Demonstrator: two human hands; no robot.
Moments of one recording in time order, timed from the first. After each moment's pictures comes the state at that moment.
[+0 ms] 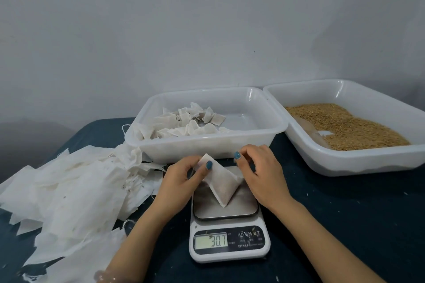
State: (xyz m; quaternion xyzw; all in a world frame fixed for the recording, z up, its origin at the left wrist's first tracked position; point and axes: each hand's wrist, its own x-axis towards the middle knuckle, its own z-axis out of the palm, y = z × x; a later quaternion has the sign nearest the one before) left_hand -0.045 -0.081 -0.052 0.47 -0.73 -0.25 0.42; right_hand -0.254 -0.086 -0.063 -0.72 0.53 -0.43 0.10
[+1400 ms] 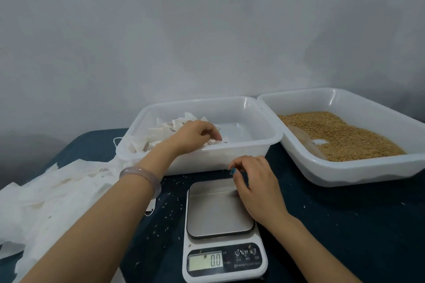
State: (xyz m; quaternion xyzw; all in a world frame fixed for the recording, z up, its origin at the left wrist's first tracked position) left_hand -0.073 -0.210 0.016 0.47 -0.84 -0.18 0.20; right_hand -0.251 -0.083 -0.060 -0.72 0.54 -0.44 0.07
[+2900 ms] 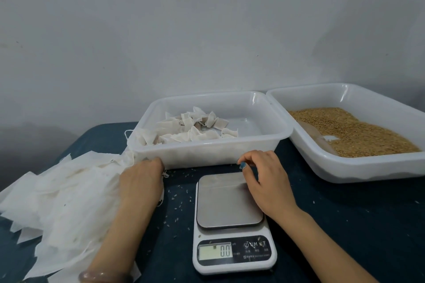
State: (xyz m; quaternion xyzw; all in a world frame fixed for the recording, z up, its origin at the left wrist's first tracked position) left_hand 0.013 -0.107 -0.043 0.74 -0.65 0.16 0.08; right_hand -0.253 -0.086 -0.066 -0.72 0.54 -0.44 0.07
